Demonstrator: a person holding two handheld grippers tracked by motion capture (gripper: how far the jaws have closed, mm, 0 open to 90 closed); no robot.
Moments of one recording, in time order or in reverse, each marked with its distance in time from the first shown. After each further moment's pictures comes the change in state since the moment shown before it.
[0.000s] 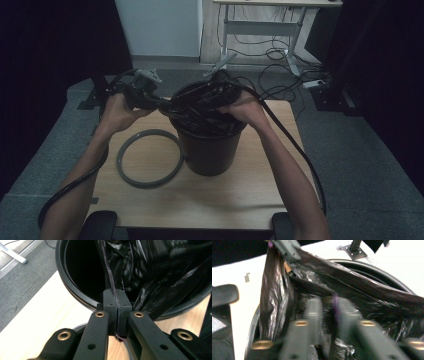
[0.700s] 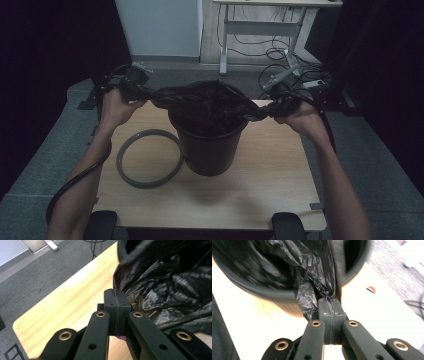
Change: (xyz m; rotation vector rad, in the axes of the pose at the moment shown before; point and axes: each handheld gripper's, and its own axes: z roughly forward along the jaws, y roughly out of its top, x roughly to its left) left arm 0.045 -0.017 0.008 0.001 0.176 -0.177; right arm -0.035 -0.104 -0.095 0.149 -0.139 0.113
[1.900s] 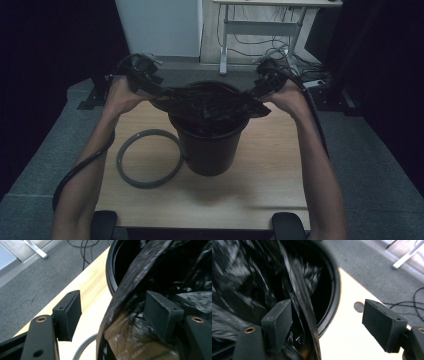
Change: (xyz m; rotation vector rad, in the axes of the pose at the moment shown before) left arm 0.002 0.036 0.011 -0.001 -0.075 0.068; right arm -0.035 0.054 0.029 -0.066 -0.056 0.120
